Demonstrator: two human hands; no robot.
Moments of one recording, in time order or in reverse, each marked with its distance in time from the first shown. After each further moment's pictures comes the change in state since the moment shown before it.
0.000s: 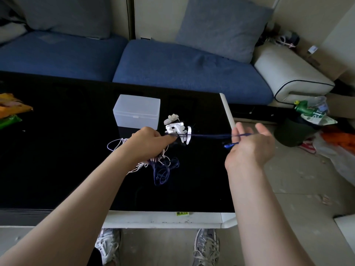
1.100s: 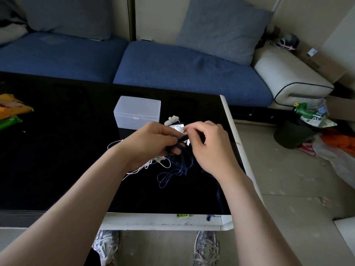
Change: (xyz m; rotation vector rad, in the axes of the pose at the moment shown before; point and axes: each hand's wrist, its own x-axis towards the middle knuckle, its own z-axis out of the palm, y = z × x) left_hand -0.017 0.013 -0.005 -0.414 -0.250 0.205; right_hand -0.010 0.036 -0.012 -1.315 -1.003 -0.843
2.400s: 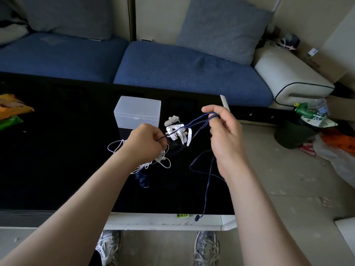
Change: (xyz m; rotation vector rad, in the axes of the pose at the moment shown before) left_hand 0.006 -0.012 -0.005 0.443 0.336 -0.071; right_hand 0.008 -0.013 -0.018 0.615 0.226 0.284
